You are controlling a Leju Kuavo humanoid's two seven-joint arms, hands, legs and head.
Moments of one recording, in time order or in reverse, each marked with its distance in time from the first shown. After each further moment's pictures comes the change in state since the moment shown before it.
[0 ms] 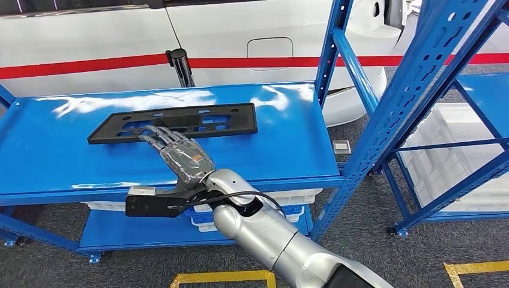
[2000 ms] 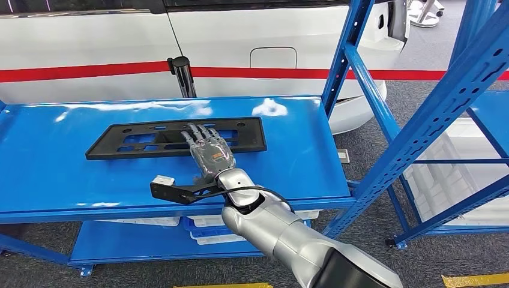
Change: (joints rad) left arm -0.002 -0.011 0.111 -0.002 -0.014 0.030 0.016; right arm -0.105 -0.002 0.121 0.327 0.169 -0.195 0.295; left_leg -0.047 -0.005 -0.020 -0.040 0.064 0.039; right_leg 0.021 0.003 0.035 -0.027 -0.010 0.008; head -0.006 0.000
